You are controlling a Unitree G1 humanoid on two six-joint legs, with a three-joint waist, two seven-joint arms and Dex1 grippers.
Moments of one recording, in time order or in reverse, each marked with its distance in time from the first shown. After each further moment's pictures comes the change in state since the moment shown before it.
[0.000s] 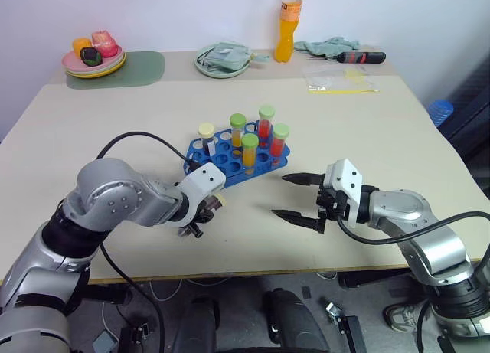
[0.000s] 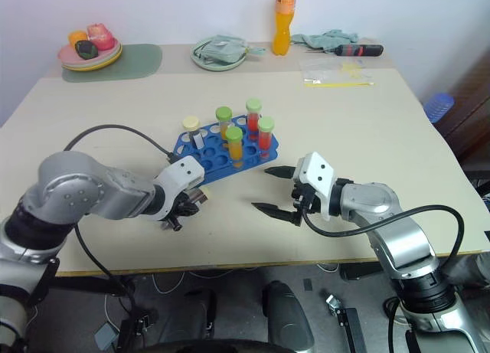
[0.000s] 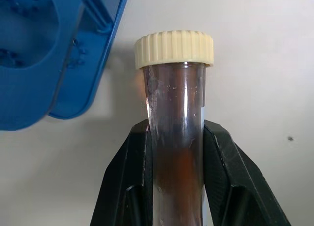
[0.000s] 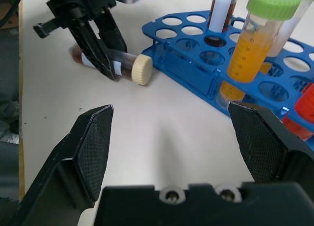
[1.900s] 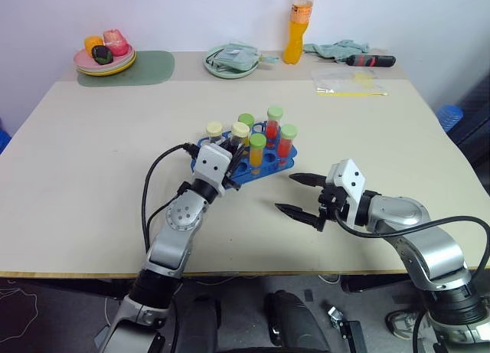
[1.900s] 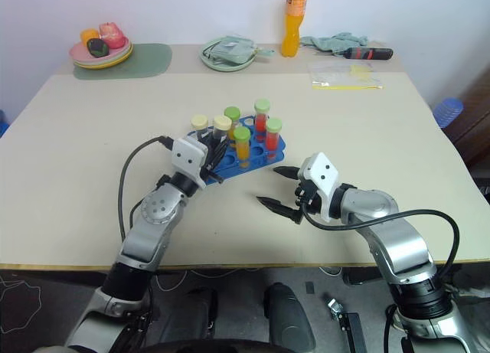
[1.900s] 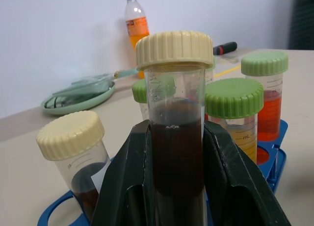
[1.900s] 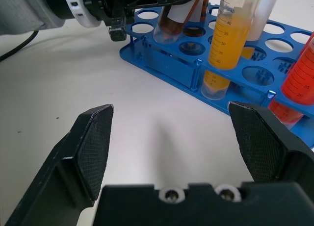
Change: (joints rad) left arm 0.430 -0.631 0.139 0.430 1.179 -1.595 -0.356; right arm 0.044 0.044 -0.030 0.006 0.008 0.052 -0.094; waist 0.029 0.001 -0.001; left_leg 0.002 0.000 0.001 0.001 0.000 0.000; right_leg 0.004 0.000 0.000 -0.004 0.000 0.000
